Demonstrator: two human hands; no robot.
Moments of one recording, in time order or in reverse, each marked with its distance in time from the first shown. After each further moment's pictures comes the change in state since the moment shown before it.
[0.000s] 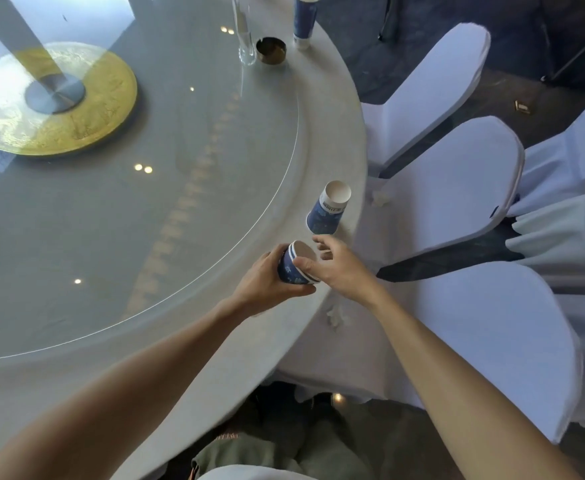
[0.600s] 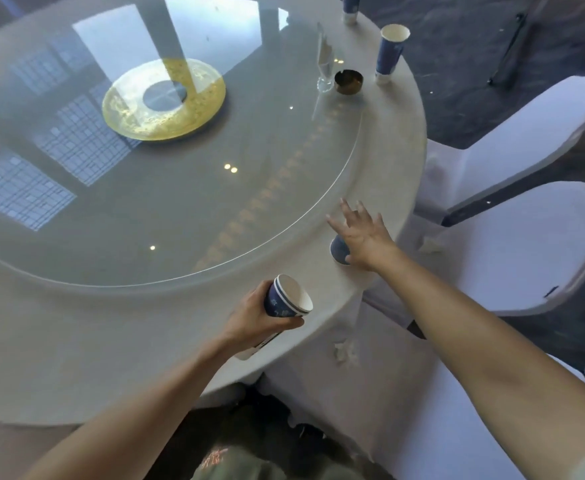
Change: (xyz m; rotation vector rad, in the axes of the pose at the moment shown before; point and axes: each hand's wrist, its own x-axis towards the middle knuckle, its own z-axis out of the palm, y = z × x) left_hand -0.051 0.020 0.048 -0.034 0.289 -0.343; right_hand 0.136 0.008 -0.072 -1.333 -0.094 -0.465
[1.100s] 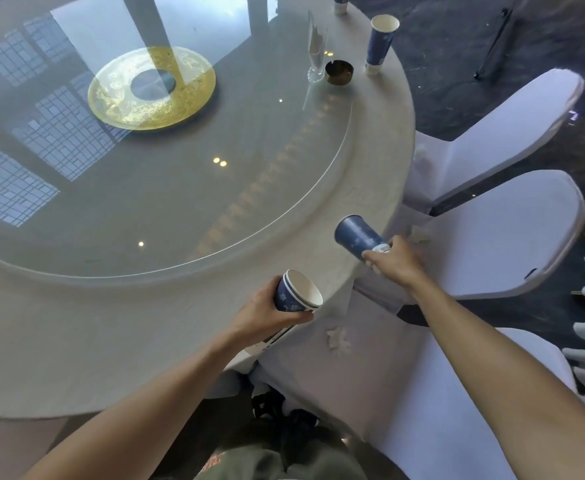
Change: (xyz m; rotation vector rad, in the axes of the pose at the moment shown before) left_hand -0.014 0.010 0.022 -0.054 -0.091 0.005; right_hand -0.072 0.035 0.054 0.920 0.013 0.658
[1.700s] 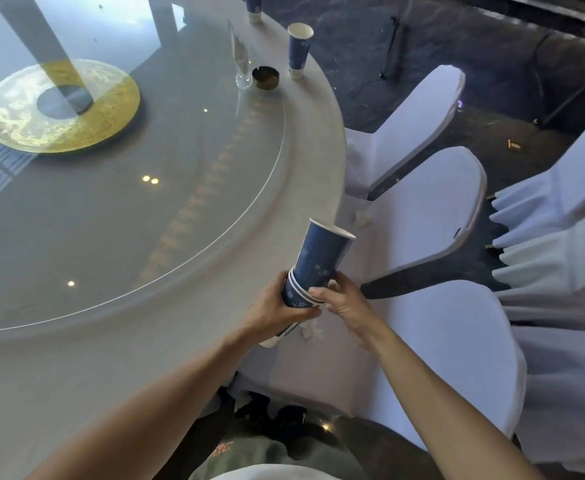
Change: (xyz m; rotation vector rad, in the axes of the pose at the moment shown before) left_hand 0.013 0.018 0.033 -0.094 -0.194 0.219; right_hand -0.164 -0.002 0.036 0.873 -0.244 -0.100
